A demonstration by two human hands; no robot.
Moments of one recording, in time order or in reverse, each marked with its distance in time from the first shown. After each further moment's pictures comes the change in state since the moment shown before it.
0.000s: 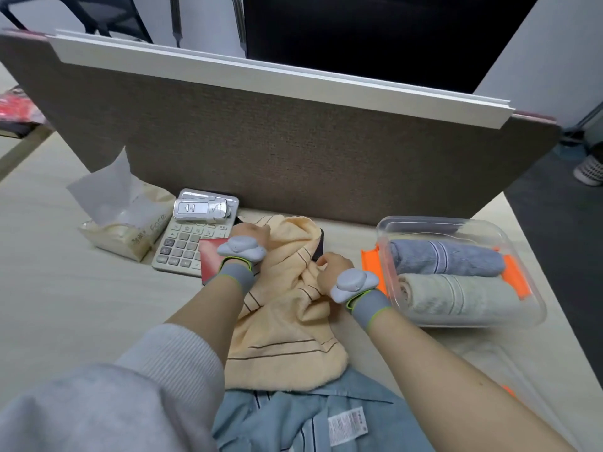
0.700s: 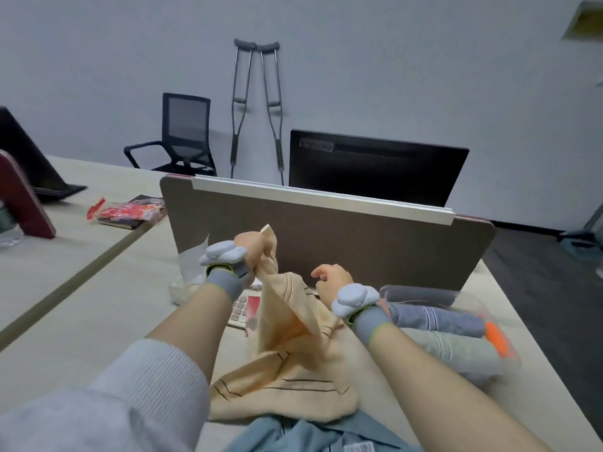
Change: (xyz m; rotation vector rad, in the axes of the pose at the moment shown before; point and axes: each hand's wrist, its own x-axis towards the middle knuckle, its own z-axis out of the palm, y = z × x) left_hand -0.144 0.017 -0.133 -0.744 0.203 0.128; right_hand -0.125 -0.067 -0.059 0.100 0.269 -0.379
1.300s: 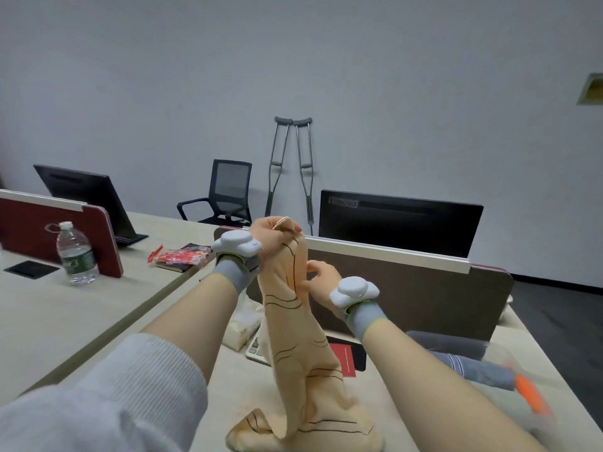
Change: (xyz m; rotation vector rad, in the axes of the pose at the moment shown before) left_hand -0.093 0.079 -0.061 0.059 -0.026 0.457; right_hand -0.042 -0.089 -0.030 0.289 -0.022 -0.317
